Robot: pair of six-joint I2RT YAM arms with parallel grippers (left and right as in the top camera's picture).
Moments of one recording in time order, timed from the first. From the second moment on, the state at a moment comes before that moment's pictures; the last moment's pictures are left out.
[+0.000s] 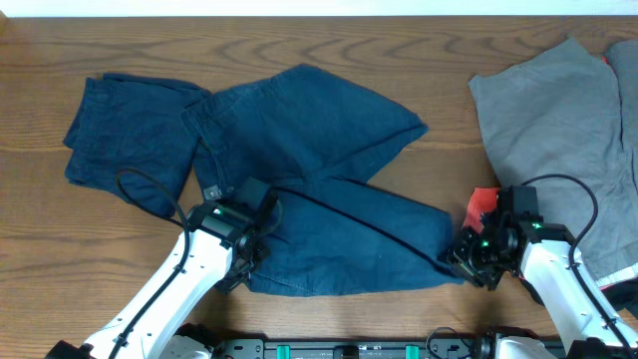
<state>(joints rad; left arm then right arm) -0.45 1.27 0.76 -1.14 -0.09 -1.19 -0.07 1.27 0.52 -0.81 -0.40 0.61</state>
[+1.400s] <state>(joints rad) -0.45 1.27 0.76 -1.09 -0.08 -1.14 -0.03 0.97 0.36 -0.88 -0.36 0.96</state>
